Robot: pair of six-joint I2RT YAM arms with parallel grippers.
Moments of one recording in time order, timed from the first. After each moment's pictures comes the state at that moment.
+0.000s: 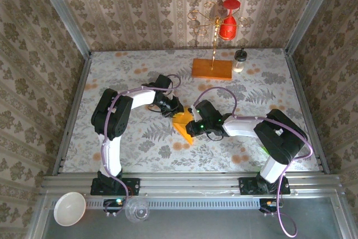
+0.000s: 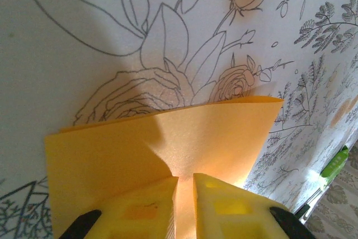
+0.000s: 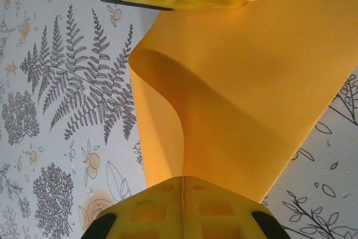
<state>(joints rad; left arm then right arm) -0.53 2.03 1.27 -0.46 0.62 -0.72 0.69 1.69 0.77 0.03 -0.30 0.47</state>
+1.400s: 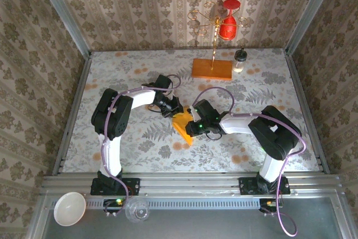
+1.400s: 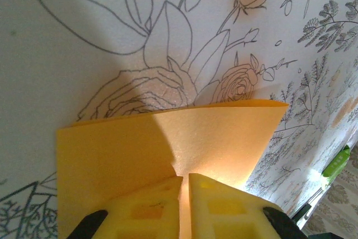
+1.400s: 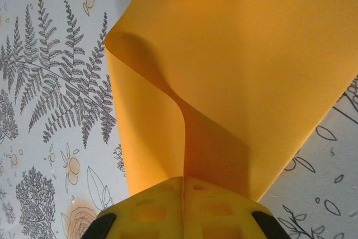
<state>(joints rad) -0.53 2.04 1.27 -0.47 0.62 -0.72 0.68 1.75 0.81 0.00 -0.32 0.47</state>
